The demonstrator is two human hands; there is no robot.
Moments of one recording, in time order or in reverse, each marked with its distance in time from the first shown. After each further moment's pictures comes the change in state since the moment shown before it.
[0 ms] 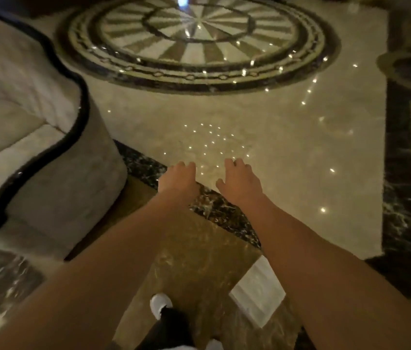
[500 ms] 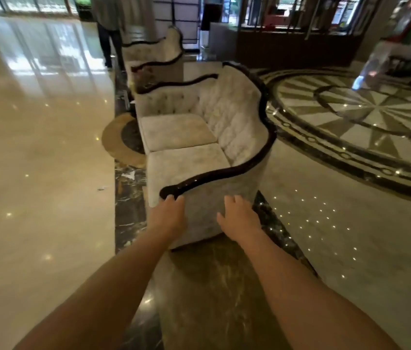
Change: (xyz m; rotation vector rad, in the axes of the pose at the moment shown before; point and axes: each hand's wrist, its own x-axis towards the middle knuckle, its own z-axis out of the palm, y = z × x) left_hand -0.211 -0.421 -0.082 0.004 0.228 -0.671; right_hand -0.012 -0.443 0.117 0.010 -0.168 -0.683
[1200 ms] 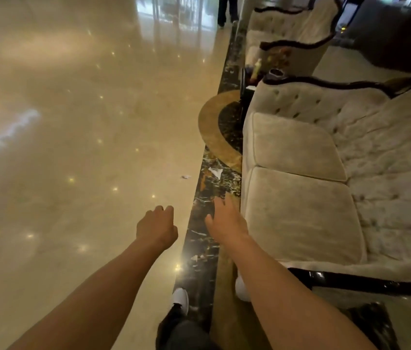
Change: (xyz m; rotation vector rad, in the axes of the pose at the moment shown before) left_hand 0.189 -0.502 -0.008 -0.046 -0.117 -0.608; right_hand 0.369 -0.444 0.226 0.027 -0.311 -0.332
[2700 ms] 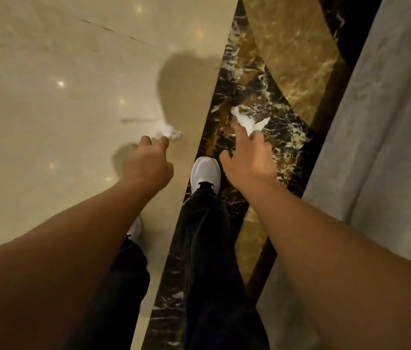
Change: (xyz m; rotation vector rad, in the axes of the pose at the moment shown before) left_hand 0.910 -0.059 0.413 -0.050 -0.534 -0.210; right_hand 0.910 0.187 0.396 -0.117 -0.511 0.335
